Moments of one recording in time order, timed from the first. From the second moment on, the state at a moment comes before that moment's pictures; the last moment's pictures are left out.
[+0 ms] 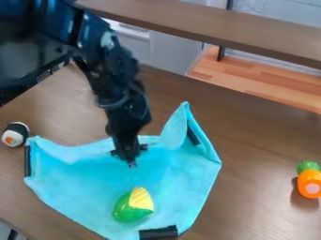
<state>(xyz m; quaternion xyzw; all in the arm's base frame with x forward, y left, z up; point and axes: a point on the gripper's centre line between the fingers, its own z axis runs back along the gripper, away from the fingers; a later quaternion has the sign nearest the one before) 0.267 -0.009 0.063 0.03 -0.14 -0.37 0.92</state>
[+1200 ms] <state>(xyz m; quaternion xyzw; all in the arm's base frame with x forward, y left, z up) 0.227 -0.054 0.042 0.04 -0.07 -0.38 0.92</state>
